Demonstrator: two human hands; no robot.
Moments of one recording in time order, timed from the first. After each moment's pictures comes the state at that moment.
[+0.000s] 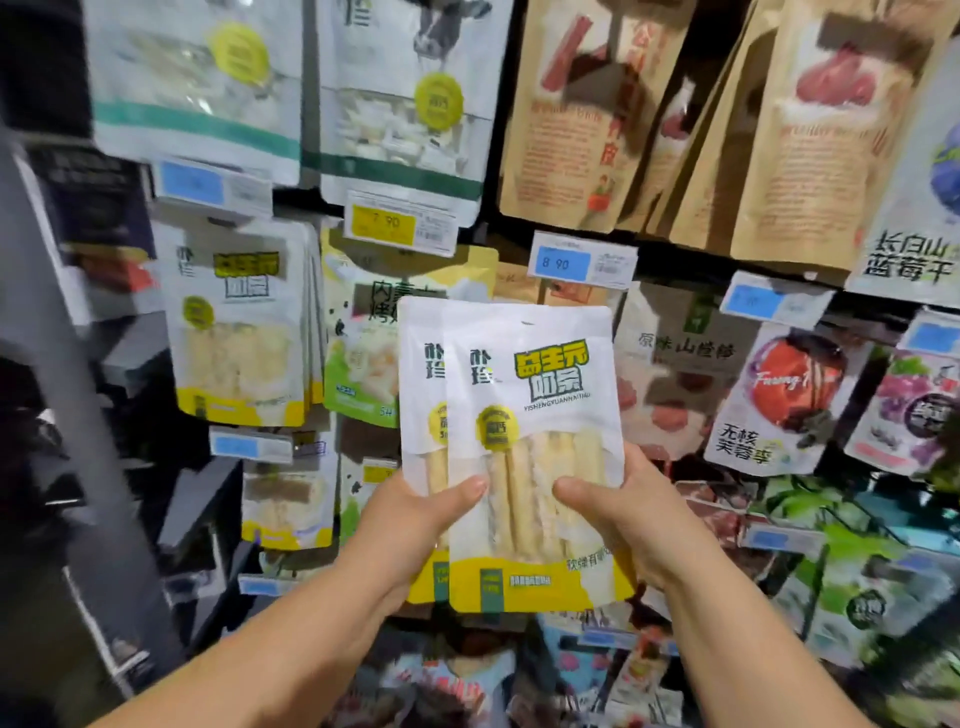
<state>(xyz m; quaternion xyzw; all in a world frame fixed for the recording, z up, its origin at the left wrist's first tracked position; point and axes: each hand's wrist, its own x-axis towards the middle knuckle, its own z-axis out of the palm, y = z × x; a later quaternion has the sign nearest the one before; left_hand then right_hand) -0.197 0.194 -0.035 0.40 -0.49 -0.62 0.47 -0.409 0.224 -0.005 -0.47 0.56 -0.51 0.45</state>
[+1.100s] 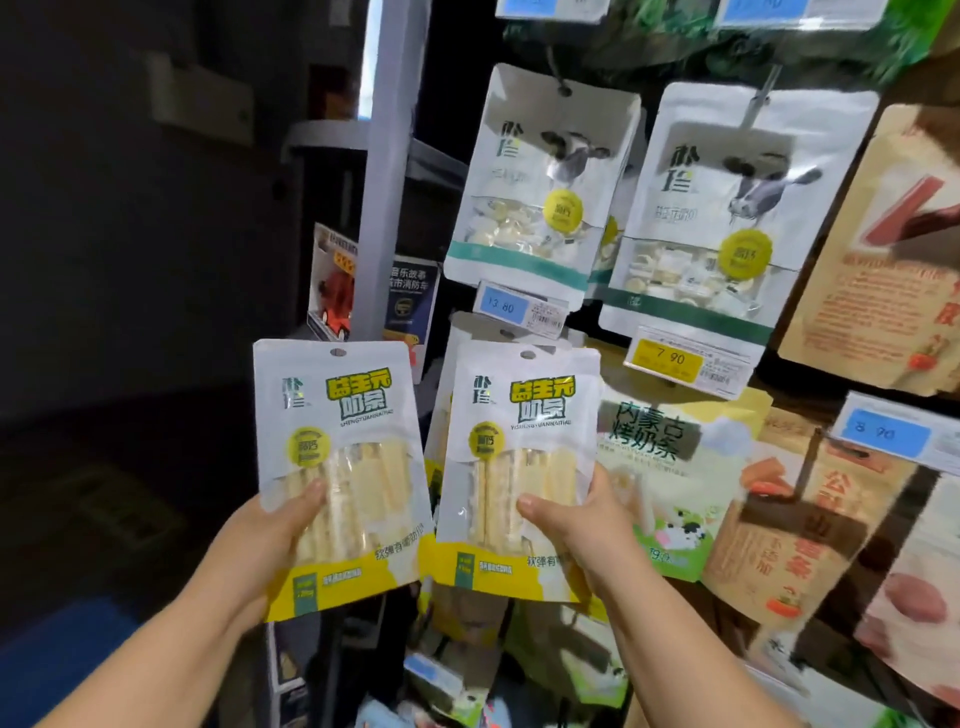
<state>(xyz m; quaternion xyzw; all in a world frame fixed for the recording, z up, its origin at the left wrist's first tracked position) 0.091 0.180 -0.036 0.50 -0.29 -0.45 0.68 -0.182 0.086 -0.002 -0.61 0.49 -0.45 0.43</state>
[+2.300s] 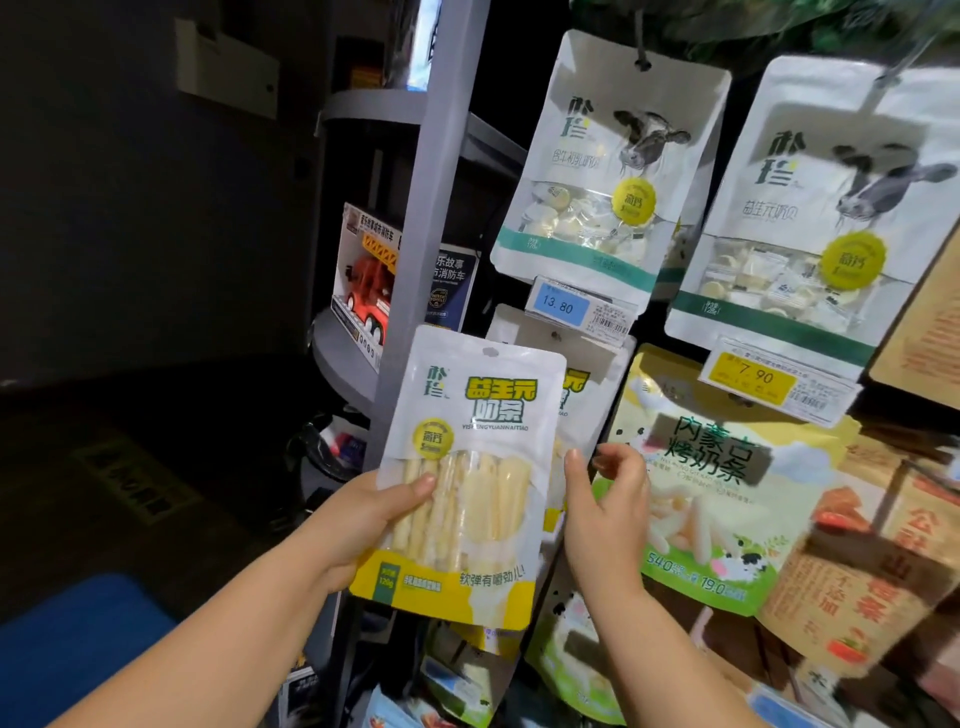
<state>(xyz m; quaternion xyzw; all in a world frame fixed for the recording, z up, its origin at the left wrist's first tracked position) 0.089 0.127 -0.031 0.43 -0.37 -0.58 0.58 -0.124 0.069 -0.009 -0.64 0.50 -0.56 0.16</state>
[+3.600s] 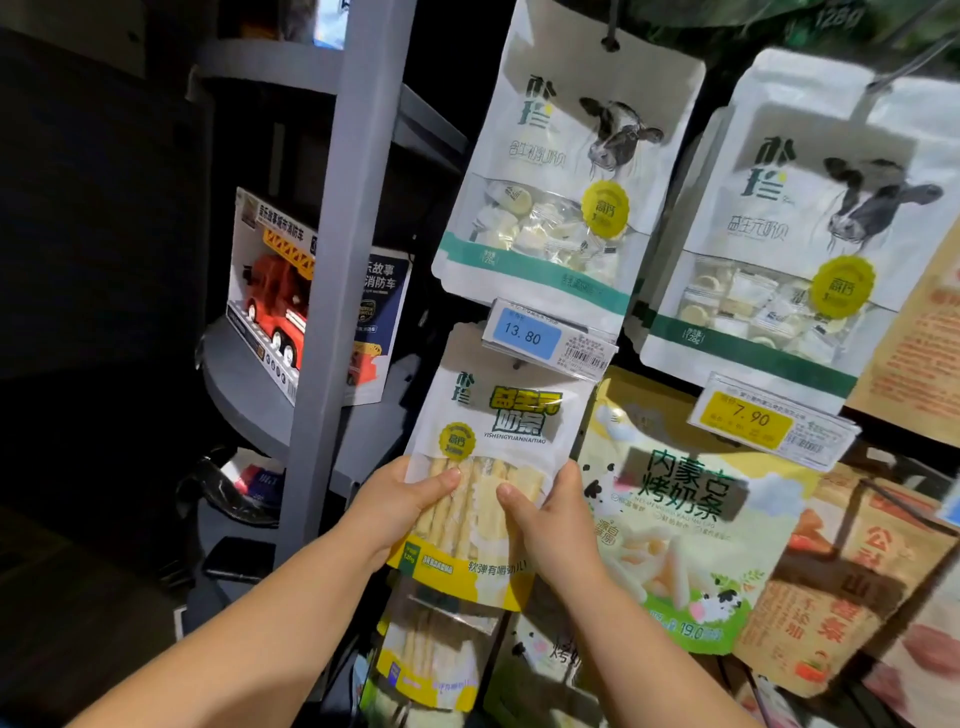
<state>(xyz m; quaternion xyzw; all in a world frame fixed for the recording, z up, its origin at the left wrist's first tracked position) 0.059 -0.018 -0.034 0.45 -0.42 -0.56 0.55 -0.114 -0.002 -0.001 -0.64 0.59 -0.42 0.25</state>
